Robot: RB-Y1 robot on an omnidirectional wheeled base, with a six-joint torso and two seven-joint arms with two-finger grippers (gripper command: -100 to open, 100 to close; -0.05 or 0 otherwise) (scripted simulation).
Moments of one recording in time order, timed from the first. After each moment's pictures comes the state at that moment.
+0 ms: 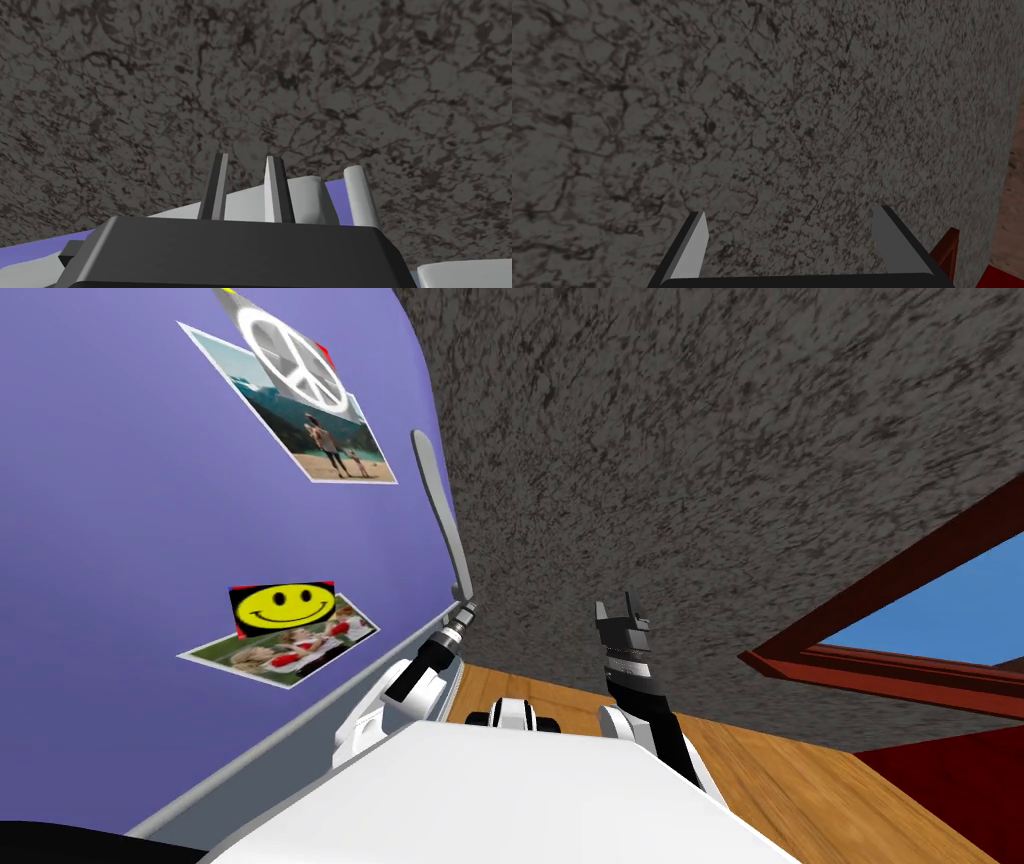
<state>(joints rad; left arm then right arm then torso) 0.29 0.36 -0.26 -2.34 -0.08 0.28 -0.12 0.53 0.00 0.05 -2.33 0.03 -0.40 -0.15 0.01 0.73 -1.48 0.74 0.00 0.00</state>
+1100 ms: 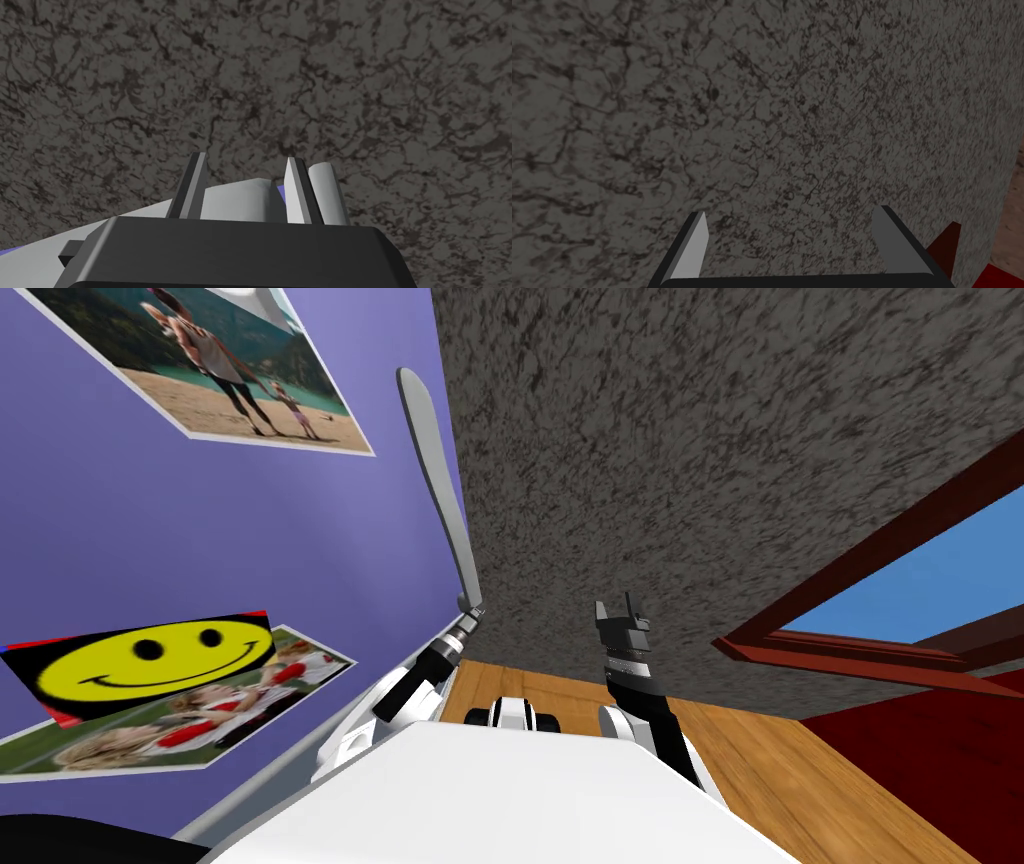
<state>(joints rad) 0.34 0.42 -0.33 -2.42 -0.06 0.31 -0.11 0.53 0.00 0.05 -2.33 0.03 -0.40 -0.15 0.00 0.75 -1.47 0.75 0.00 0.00</state>
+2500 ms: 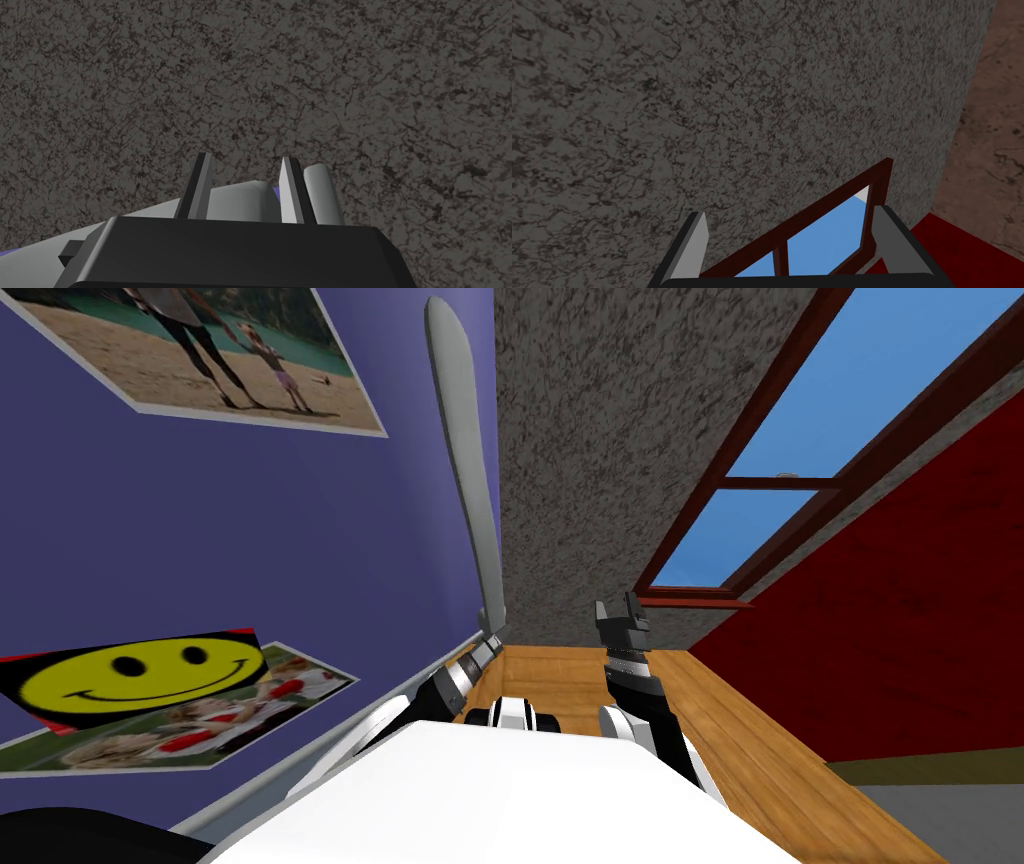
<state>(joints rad) 0.41 0.59 -0.59 -2.54 -0.05 0.23 -0.15 0.53 0.00 0.05 -2.33 0.03 -0.40 -0.15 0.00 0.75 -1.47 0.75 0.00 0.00</state>
